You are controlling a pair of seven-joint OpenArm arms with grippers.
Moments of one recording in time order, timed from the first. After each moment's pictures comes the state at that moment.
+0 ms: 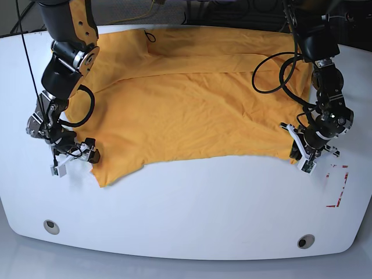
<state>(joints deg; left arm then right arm) -10.0 -12.0 -18.7 83.6 1.6 -42.0 40.8 26.9 15.7 35.1 45.5 9.1 40.0 -42.2</state>
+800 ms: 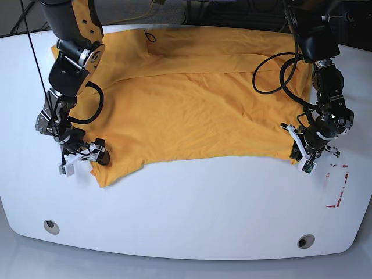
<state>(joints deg) -10.2 -12.1 -18.6 83.6 1.6 -42.0 40.8 25.8 12.5 35.0 44.8 10.5 40.1 -39.6</state>
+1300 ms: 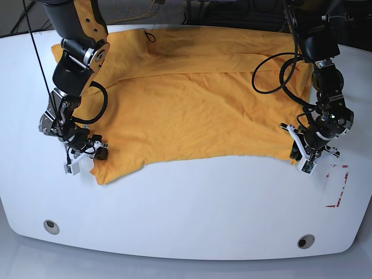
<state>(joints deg) -10.2 -12.1 -18.6 83.6 1.6 -42.0 40.8 25.6 11.9 34.7 45.9 9.2 40.1 -42.1</state>
